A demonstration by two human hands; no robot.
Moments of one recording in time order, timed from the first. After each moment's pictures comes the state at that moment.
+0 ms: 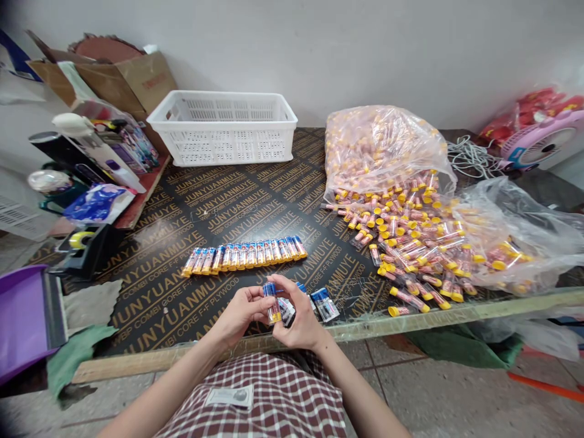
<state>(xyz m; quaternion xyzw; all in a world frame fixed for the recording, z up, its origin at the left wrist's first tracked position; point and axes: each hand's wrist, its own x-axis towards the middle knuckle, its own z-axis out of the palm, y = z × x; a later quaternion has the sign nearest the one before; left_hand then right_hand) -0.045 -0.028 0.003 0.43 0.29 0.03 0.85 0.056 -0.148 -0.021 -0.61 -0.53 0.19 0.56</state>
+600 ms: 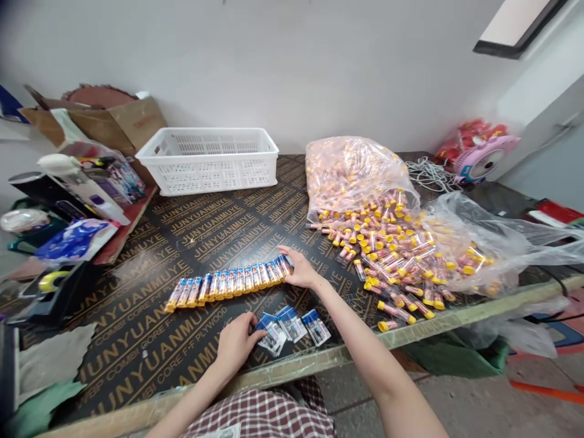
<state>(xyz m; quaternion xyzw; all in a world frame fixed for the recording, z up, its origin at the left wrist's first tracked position) -0.042 -0.020 -0.055 0.90 0.31 -0.01 0.30 0.203 -0.084 -0.036 -0.71 -0.59 0.10 0.38</state>
